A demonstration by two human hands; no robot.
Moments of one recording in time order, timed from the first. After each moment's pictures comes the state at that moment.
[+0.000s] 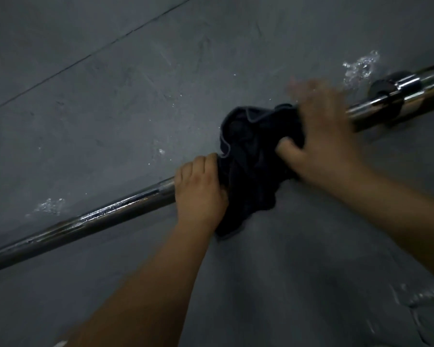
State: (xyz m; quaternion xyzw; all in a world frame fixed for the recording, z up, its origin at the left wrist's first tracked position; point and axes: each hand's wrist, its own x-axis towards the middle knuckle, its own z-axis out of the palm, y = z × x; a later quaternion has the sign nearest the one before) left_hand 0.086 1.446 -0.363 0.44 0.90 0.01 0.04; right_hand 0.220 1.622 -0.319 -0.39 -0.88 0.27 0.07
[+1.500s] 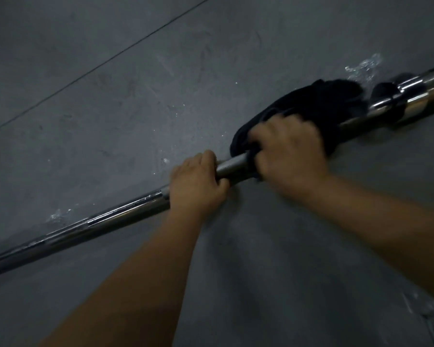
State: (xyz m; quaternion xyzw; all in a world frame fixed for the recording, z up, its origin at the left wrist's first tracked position) left_hand 0.047 1.462 -0.354 0.46 0.88 -0.01 0.13; right_hand 0.185 1.608 -0.345 -0.30 -0.94 0.13 0.12
